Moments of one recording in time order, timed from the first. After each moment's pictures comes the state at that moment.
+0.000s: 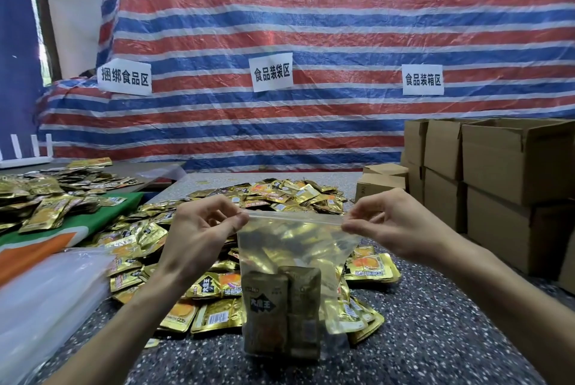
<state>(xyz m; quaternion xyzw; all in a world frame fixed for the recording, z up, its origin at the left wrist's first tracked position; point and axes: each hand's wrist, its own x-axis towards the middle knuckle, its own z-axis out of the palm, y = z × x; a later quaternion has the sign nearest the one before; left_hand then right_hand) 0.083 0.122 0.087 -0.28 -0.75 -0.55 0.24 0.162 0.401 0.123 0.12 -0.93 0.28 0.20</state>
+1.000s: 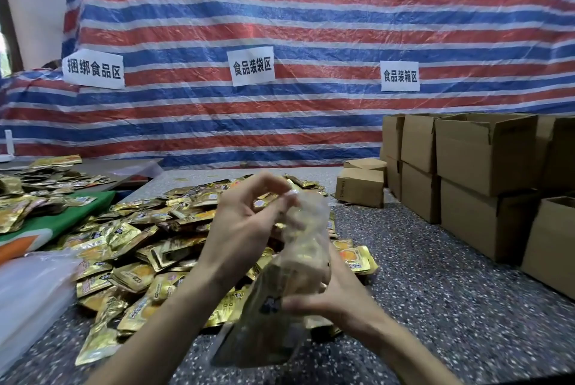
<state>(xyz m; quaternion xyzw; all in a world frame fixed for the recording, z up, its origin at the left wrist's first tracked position) 0.123 0.200 0.104 -0.38 -0.63 -0.67 0.13 0.159 0.370 0.015 0.10 -0.77 0.63 0.07</state>
